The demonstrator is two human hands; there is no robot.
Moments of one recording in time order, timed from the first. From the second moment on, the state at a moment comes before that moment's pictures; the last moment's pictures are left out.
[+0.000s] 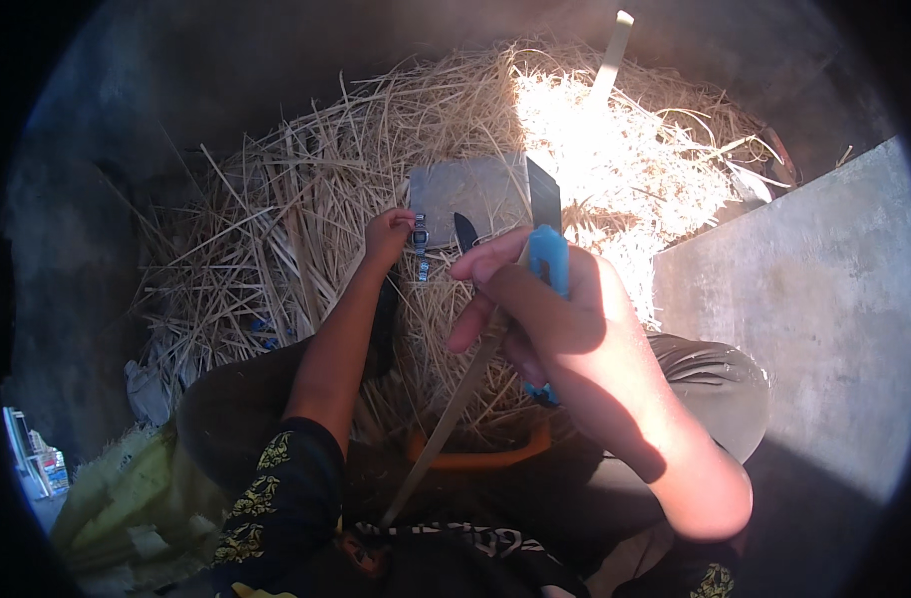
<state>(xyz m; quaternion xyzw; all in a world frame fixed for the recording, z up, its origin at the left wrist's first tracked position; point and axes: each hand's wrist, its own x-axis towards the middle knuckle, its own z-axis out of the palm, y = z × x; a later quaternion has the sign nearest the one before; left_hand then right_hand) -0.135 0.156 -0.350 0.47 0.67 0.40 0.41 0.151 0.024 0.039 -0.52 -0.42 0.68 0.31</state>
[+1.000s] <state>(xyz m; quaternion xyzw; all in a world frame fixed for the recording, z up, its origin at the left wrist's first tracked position) -0.047 -0.028 0.014 0.54 0.46 0.32 0.62 0.147 0.076 0.013 -0.50 -0.60 0.51 0.35</state>
